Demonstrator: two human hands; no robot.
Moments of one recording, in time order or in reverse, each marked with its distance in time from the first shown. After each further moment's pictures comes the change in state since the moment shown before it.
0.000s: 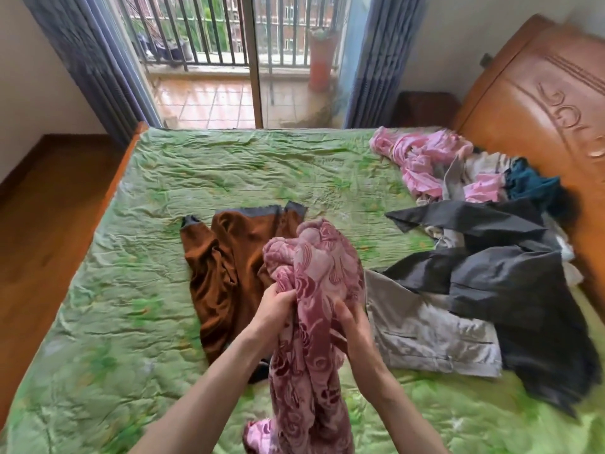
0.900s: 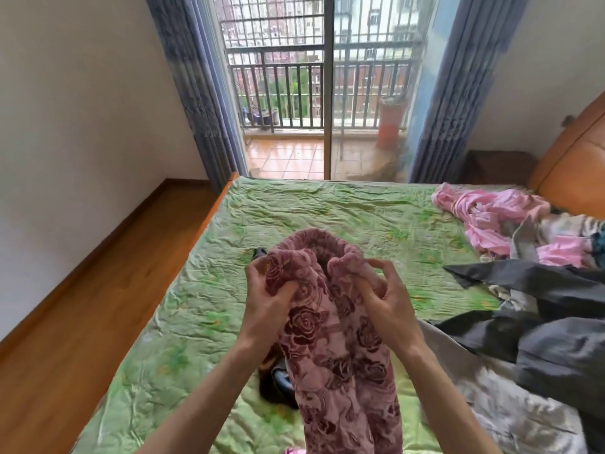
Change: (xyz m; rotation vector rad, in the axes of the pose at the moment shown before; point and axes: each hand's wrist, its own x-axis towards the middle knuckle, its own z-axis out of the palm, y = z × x) left_hand -0.146 0.096 -0.028 0.009 0.338 0.478; right_hand -0.014 -0.121 0.018 -0.301 -0.051 -0.449
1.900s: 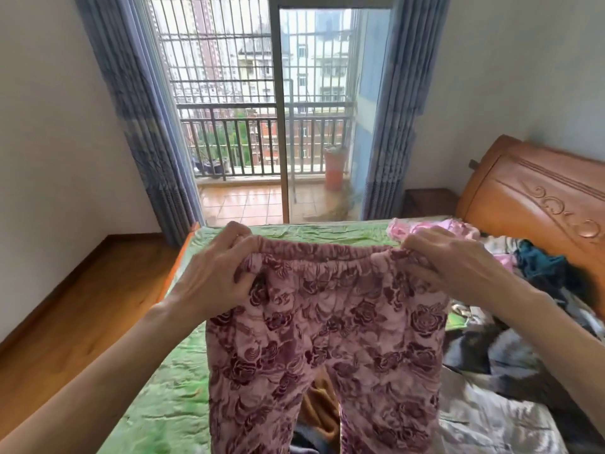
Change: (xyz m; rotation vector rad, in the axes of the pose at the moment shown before) left_hand 0.110 0.140 -0.126 1.095 -0.316 1.113; right_hand 0.028 -0.141 -0.073 -1.232 0.008 -0.740
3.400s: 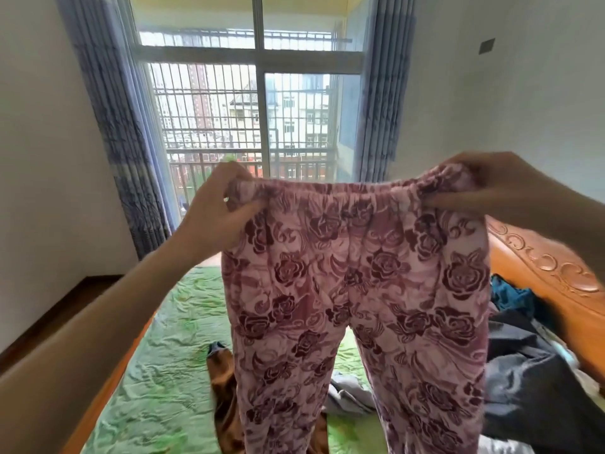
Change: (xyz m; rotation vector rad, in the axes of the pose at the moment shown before) left_hand 0.119 0.071 -0.085 -0.421 0.256 -0.119; right_hand 0.026 0.042 -0.186 0.738 0.085 0.363
